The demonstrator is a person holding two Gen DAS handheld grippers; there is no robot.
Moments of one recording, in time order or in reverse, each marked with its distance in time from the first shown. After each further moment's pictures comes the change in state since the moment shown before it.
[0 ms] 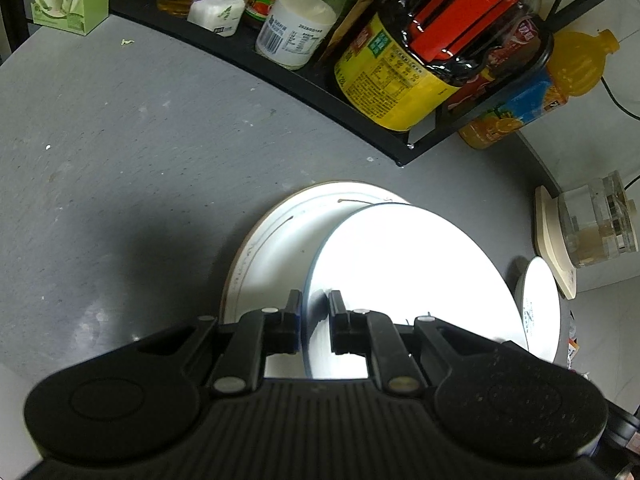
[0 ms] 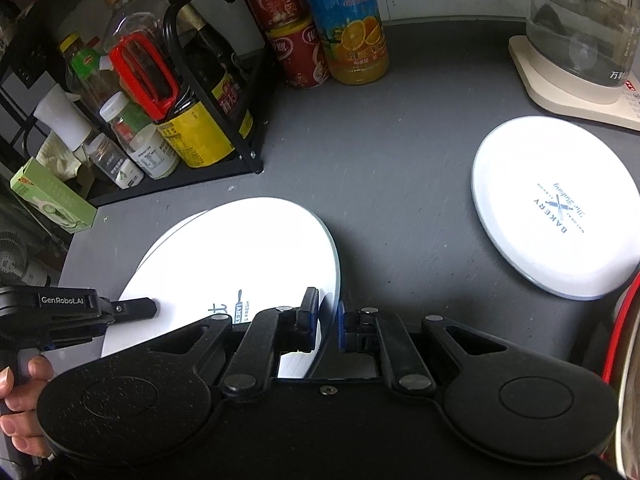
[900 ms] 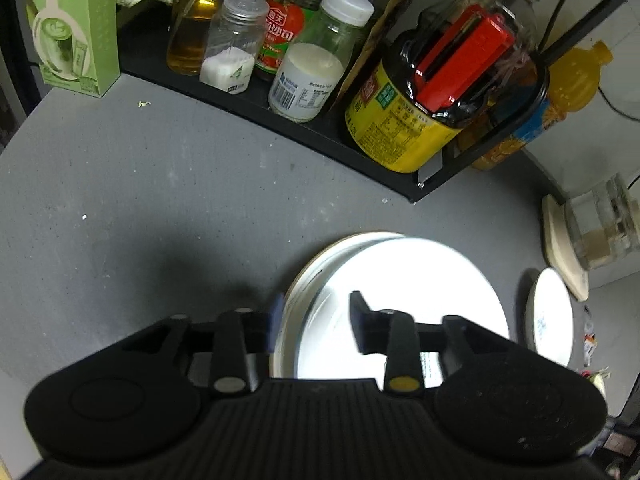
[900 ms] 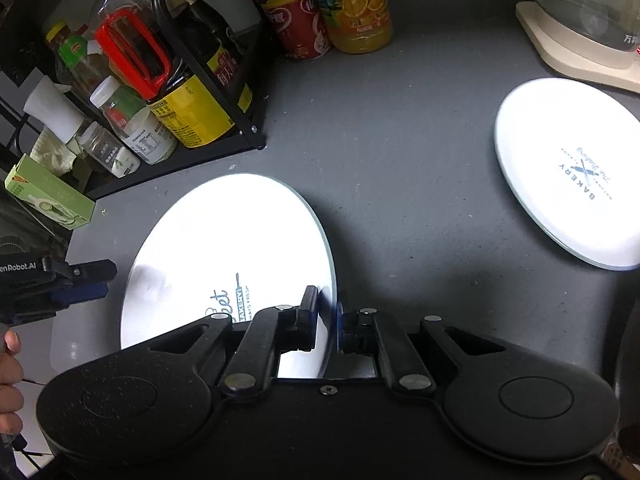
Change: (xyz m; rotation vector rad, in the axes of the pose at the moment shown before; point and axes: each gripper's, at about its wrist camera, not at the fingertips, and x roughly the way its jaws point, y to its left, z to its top) left arm -0.027 0.008 0.023 0.081 -0.047 0.053; right arm 0.023 0.007 -0.006 0.045 0.050 0.014
